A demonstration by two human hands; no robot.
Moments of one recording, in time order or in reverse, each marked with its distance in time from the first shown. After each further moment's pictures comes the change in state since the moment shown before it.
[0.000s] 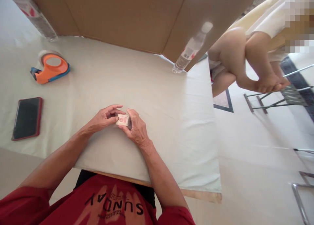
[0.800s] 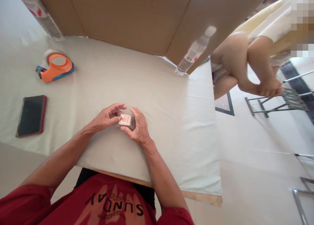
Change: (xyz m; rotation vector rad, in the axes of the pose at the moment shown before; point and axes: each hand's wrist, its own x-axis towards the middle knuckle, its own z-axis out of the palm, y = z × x) left_hand -0.001 -0.003 -0.001 0.093 0.036 0.060; right_hand 0.000 0.007 -0.003 0.081 0.001 -0.005
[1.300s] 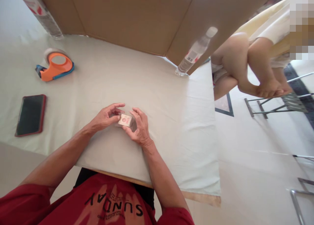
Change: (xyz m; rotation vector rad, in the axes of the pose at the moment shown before) left_hand 0.001 0.001 -0.002 -0.016 0.029 -0.010; right_hand 0.002 -0.005 -0.003 -0.060 0.074 -0.039
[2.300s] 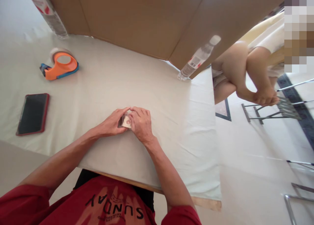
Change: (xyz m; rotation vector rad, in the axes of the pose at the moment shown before) left_hand -0.002 -0.013 0.010 0.541 -0.084 0.313; right_hand 0.041 -0.015 -0.005 -0.326 -0.119 -0.081
